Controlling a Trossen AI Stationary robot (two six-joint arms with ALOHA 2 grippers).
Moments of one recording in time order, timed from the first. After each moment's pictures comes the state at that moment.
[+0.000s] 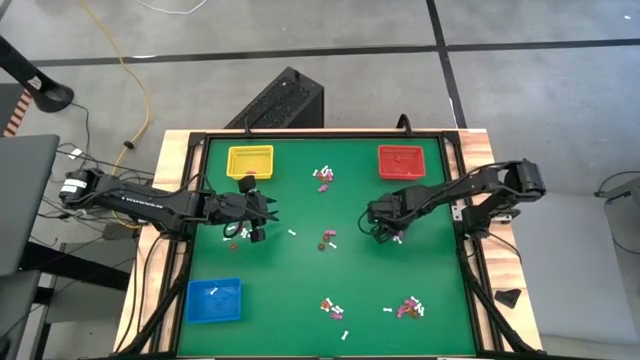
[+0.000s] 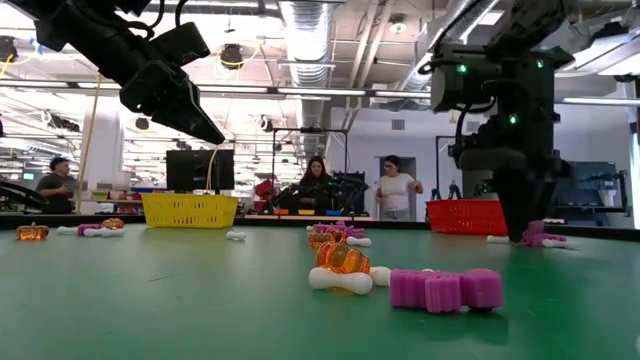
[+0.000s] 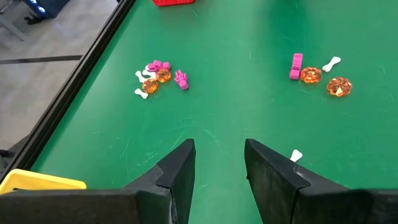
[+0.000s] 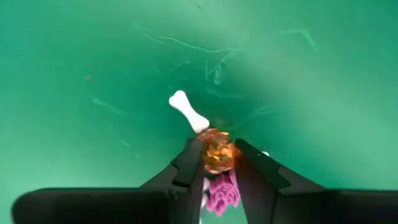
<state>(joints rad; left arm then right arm) -0.05 1.03 0.50 -0.03 -0.41 0.06 0.00 1.49 0.79 -0.79 0.08 0.93</state>
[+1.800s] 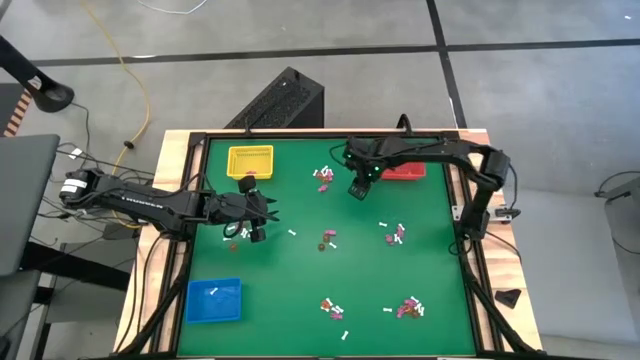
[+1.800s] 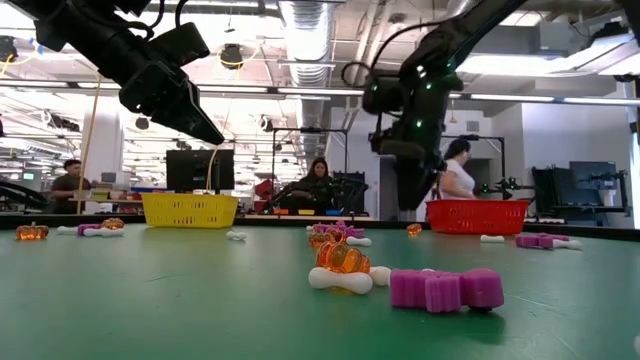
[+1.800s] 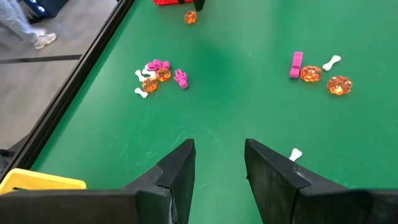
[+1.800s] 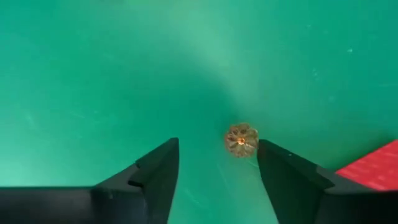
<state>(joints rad) -0.05 1.03 0.50 -0.03 -0.41 0.06 -0.44 1.76 1.21 -0.72 0.02 0.12</state>
